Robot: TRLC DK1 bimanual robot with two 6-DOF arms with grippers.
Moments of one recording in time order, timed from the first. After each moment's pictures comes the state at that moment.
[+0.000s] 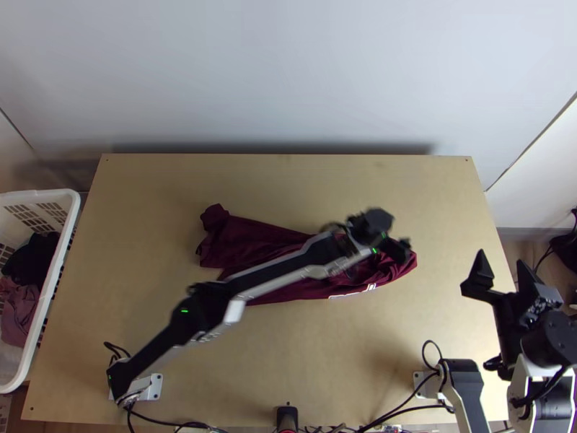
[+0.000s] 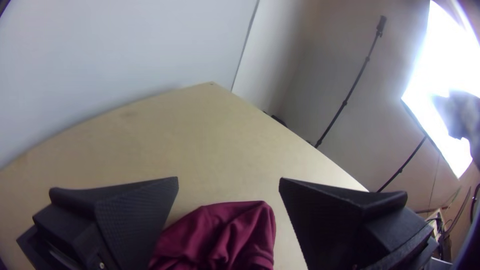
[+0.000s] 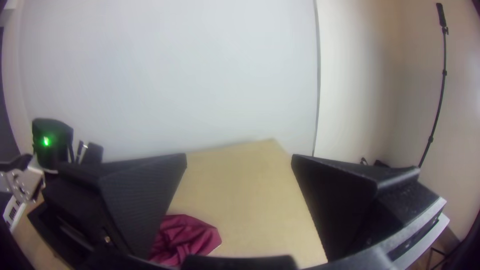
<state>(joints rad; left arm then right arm) -1.04 2.37 2.22 -0.24 -0.09 -0.31 -0.01 0.26 0.69 -0.57 0.17 0.15</state>
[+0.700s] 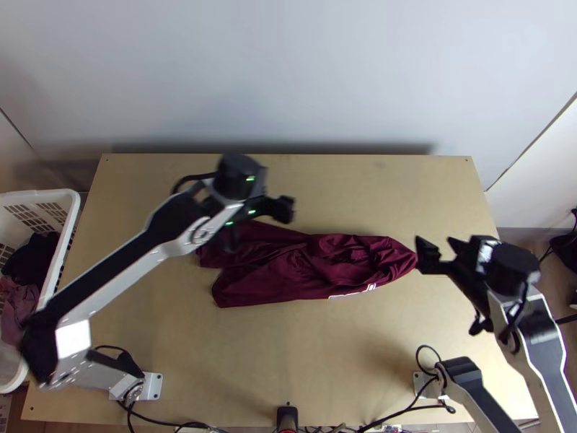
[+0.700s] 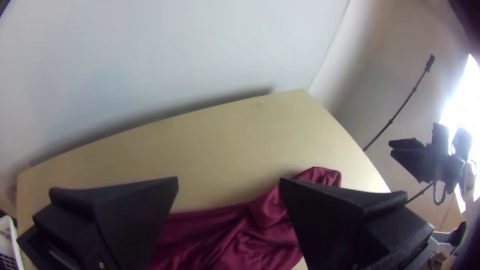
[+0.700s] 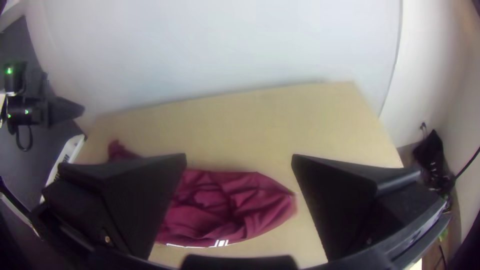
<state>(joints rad) -0.70 1.59 1.61 -0.60 -0.08 -0.27 0.21 0.69 0.79 -0.57 -0.02 0.27</state>
